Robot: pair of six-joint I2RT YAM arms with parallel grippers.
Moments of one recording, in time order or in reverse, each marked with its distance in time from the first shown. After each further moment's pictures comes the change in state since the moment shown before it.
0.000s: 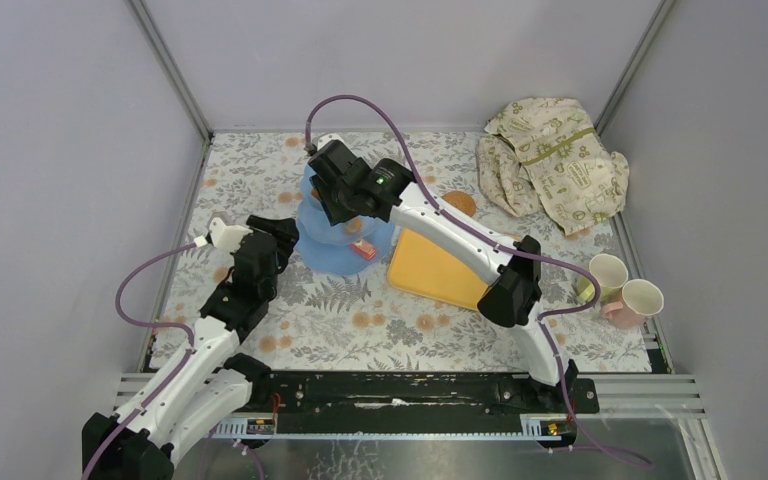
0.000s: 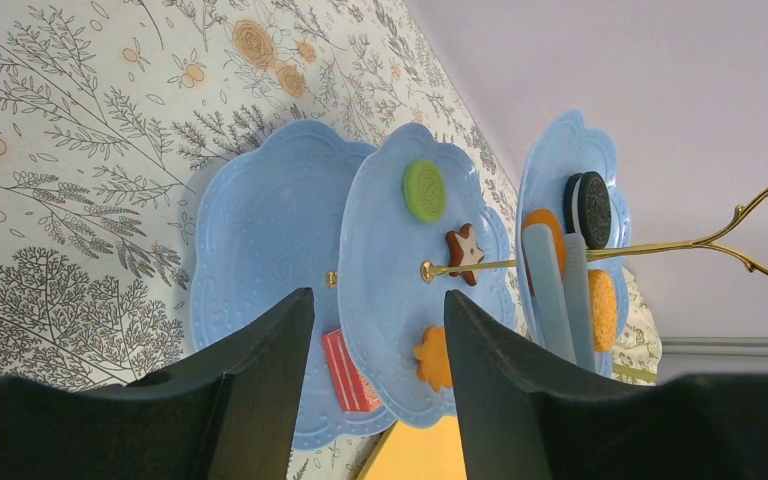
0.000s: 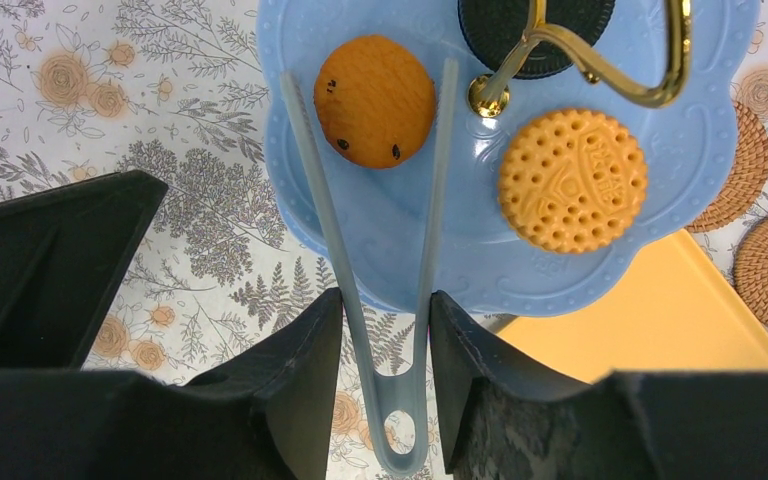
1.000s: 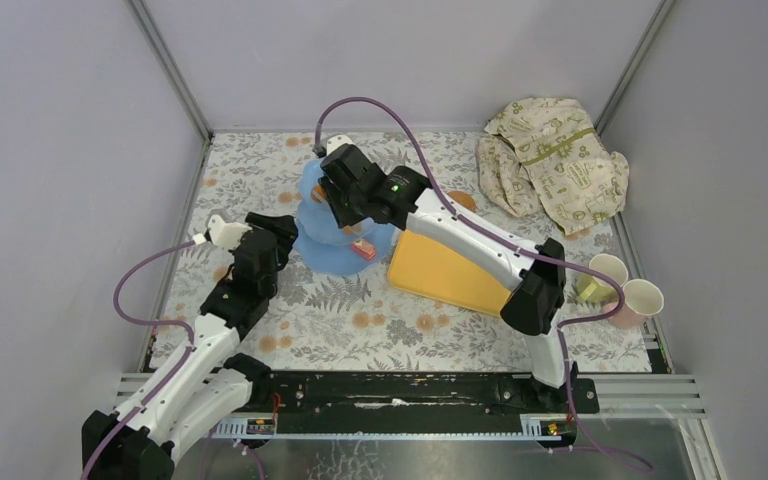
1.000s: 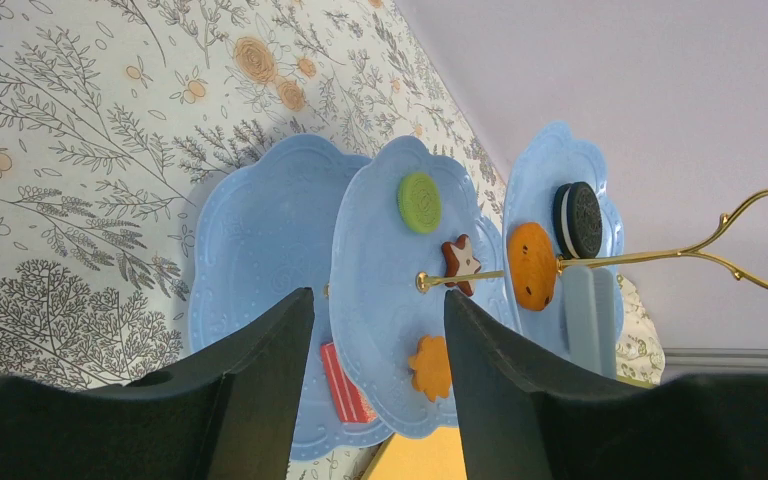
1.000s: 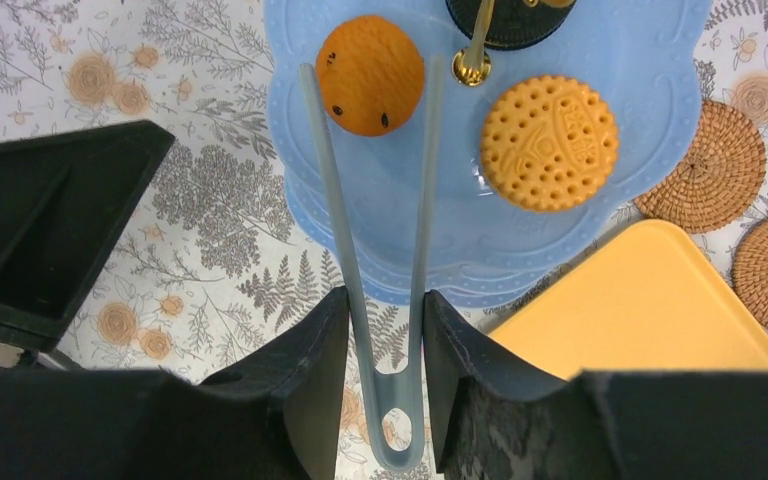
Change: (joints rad) left arm 0.000 0.011 0.019 -0.002 -0.023 0.007; right arm 0.000 -0.145 -0.214 0.138 -0.011 -0.010
